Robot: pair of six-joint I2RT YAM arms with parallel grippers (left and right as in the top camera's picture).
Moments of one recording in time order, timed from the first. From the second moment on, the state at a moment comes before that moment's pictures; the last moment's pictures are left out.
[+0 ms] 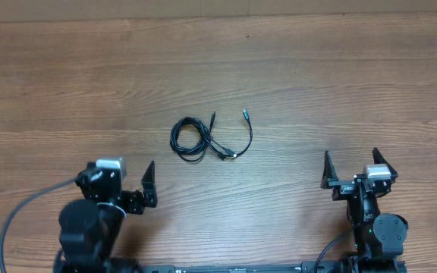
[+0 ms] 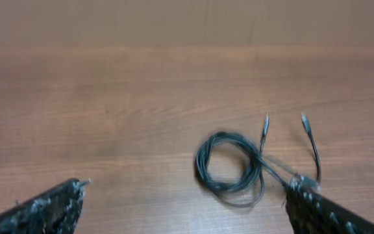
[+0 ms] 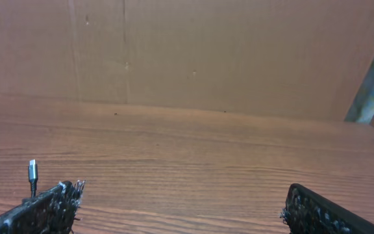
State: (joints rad) left arm -0.06 0.38 0.58 -0.61 0.09 -0.05; right arm -0.01 0.01 0.02 -0.04 -0.04 -0.07
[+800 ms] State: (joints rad) left arm -0.06 1.04 1.07 -0.82 0.47 -0.10; right arm -0.01 0.01 0.02 -0.04 -0.04 -0.07
